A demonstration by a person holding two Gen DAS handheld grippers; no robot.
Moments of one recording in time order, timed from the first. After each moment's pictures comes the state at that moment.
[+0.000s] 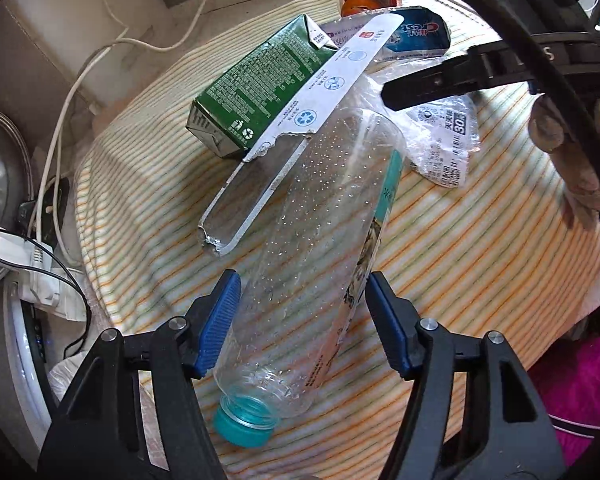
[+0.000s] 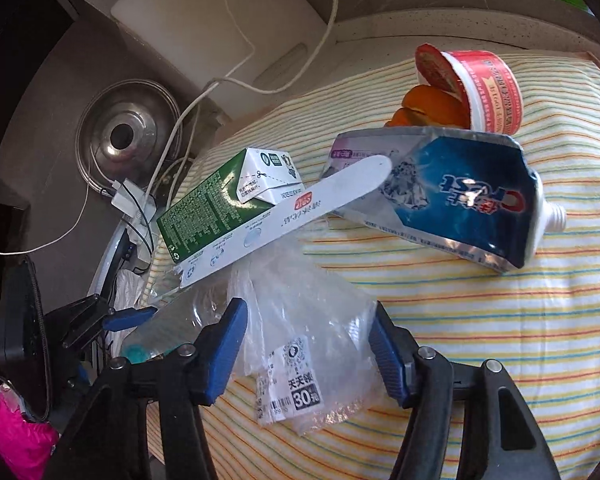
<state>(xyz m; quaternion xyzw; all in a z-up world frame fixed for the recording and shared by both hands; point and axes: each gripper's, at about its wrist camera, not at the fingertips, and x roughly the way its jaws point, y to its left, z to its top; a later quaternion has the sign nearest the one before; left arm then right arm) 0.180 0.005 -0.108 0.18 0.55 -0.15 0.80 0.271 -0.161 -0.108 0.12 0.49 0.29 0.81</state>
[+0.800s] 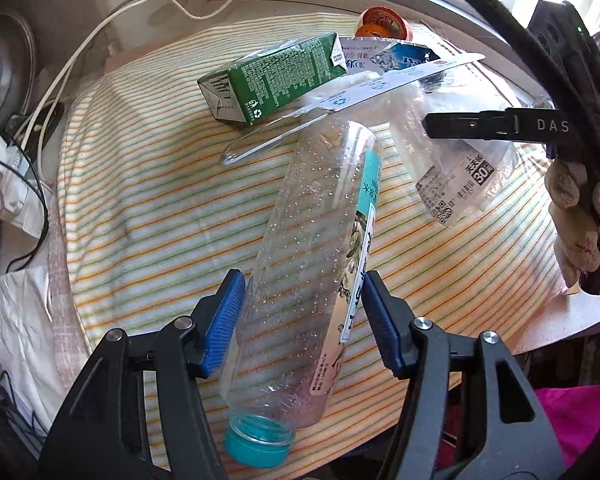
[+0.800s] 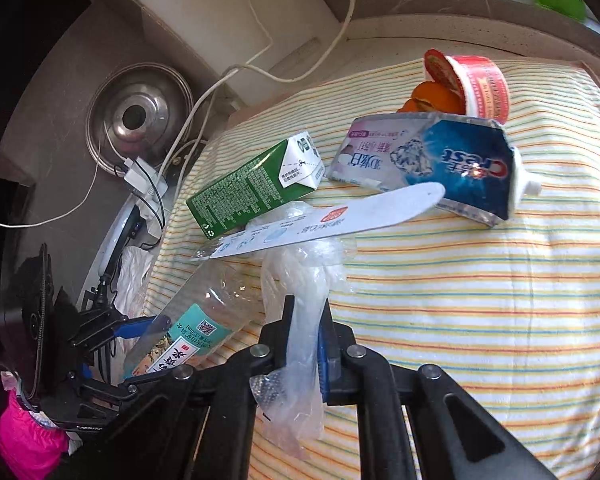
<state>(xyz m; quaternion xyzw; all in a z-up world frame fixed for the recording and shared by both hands) 0.148 0.021 -0.104 0.03 0.54 -0.14 0.83 0.234 -0.167 -0.090 0.11 0.49 0.29 0.81</state>
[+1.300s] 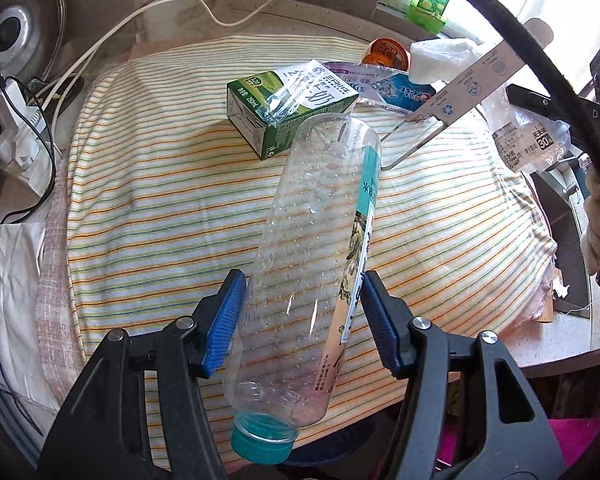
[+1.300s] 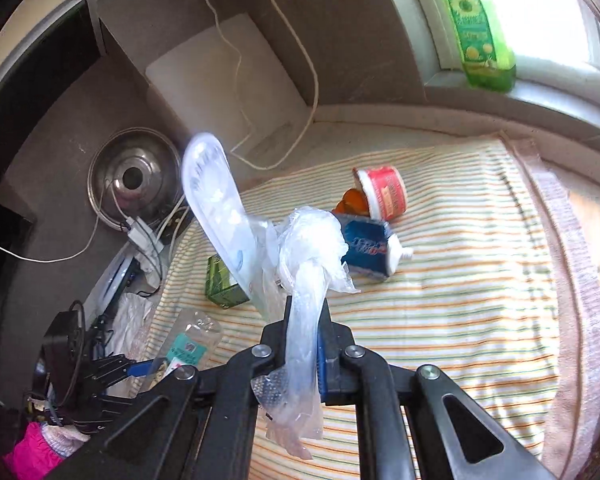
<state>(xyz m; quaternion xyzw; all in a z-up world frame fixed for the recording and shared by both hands) 0.122 0.026 -0.090 -0.03 0.52 -0.12 0.85 0.194 -0.228 -0.006 0.09 0.40 0.22 0.89</state>
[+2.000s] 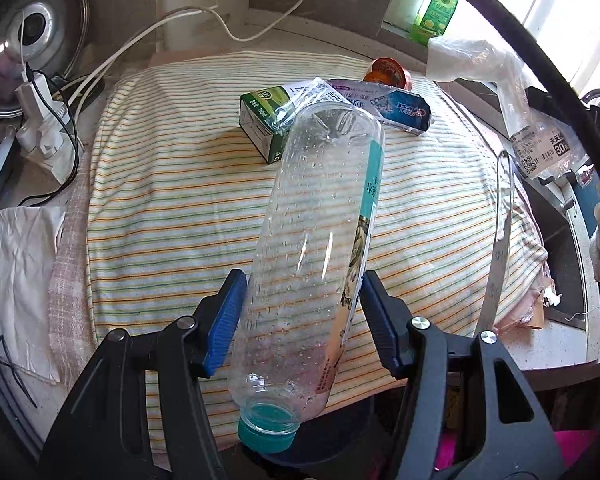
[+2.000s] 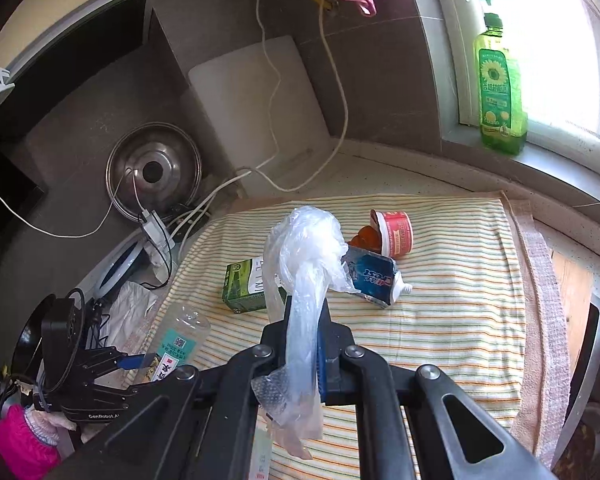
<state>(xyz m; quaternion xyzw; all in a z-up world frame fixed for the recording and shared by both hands) 0.098 0.030 -0.074 -0.05 0.50 -0.11 0.86 0.164 -0.220 0.028 0.04 0.36 0.24 0.90</state>
